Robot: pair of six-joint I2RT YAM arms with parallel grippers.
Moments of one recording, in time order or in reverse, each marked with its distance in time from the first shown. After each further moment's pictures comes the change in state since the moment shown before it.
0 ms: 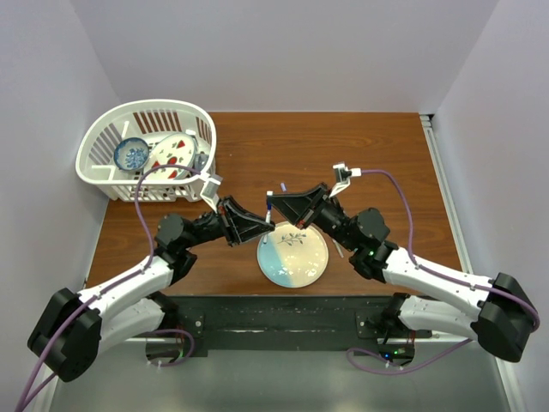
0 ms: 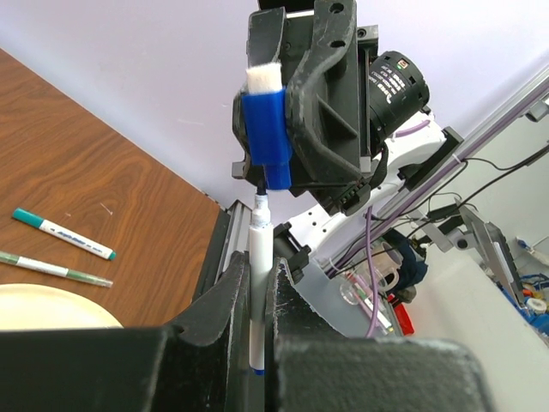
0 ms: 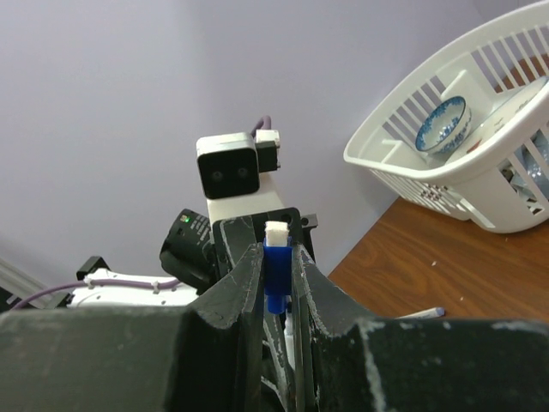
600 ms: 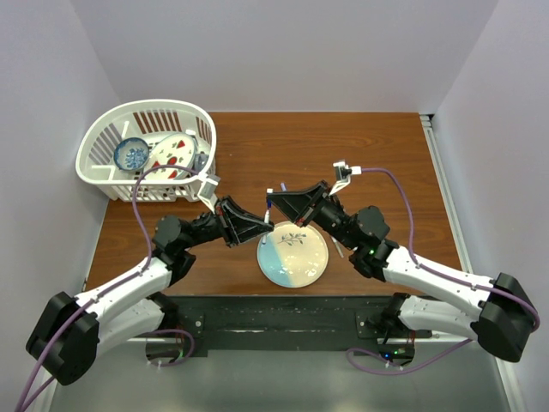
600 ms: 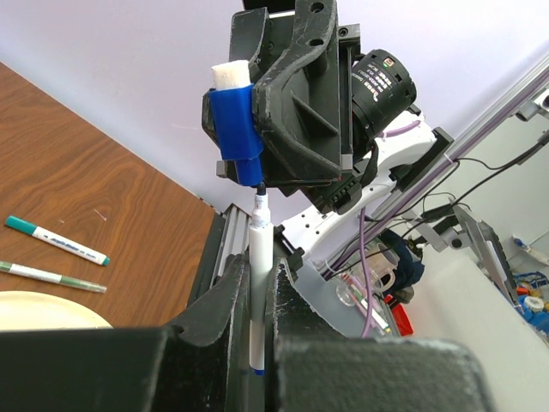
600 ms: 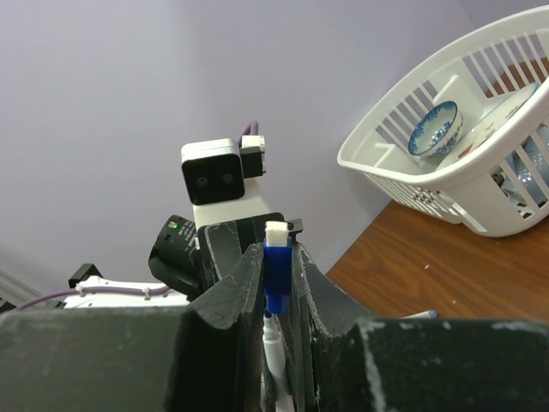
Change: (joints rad) left arm 0.000 -0.026 0.000 0.002 0.001 -0.012; right arm 0.000 0.002 0.023 -0.029 0.009 -0.017
